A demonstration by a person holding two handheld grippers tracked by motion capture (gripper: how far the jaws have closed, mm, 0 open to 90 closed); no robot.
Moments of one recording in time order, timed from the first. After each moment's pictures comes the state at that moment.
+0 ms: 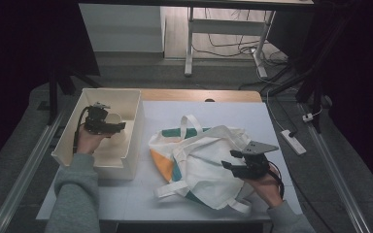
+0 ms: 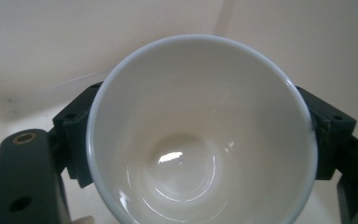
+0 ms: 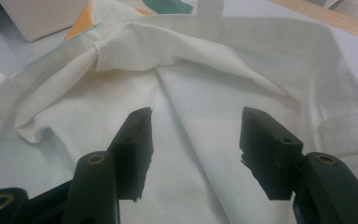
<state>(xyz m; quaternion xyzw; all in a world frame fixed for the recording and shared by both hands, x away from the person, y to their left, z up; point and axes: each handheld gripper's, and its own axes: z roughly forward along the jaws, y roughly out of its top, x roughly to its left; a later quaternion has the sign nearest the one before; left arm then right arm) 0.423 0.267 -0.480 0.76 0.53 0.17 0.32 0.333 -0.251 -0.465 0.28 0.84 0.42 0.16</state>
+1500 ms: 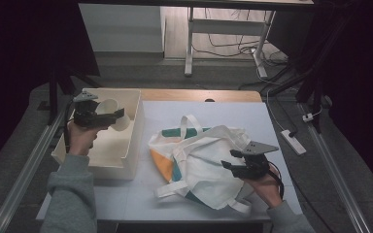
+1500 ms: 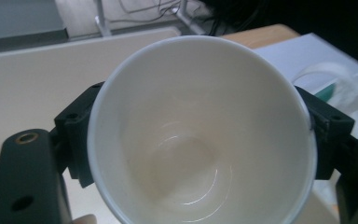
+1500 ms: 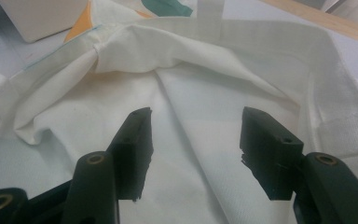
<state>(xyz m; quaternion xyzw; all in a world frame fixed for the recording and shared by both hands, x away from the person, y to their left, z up) 0.379 0.261 -0.407 0.71 0.48 0.21 0.47 0.333 -0.251 -0.464 0.28 0.84 0.43 0.17</state>
